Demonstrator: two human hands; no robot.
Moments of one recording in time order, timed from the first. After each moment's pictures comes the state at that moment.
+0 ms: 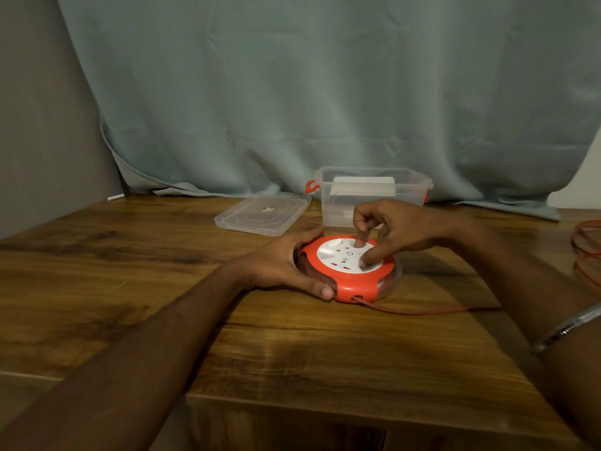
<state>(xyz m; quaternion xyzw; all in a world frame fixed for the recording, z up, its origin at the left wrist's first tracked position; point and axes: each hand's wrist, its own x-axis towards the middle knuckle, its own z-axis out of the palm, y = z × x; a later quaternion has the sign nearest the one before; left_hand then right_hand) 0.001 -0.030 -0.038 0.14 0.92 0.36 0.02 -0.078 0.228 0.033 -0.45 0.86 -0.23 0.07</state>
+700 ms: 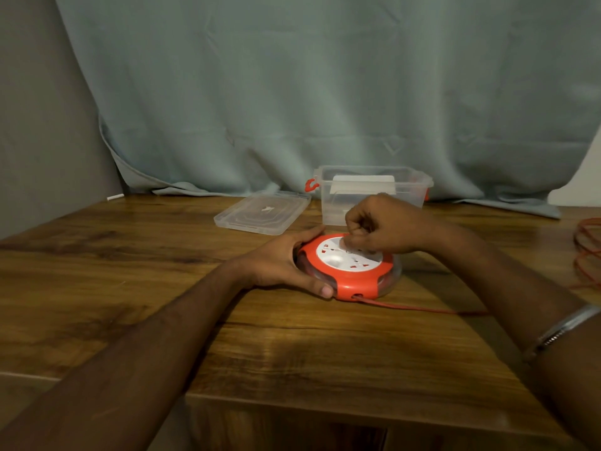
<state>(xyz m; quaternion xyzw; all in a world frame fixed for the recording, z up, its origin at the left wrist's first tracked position) 0.001 -0.029 -0.039 0.15 0.92 0.36 0.01 -0.066 0.210 0.027 -0.46 0.87 -0.18 -0.05</state>
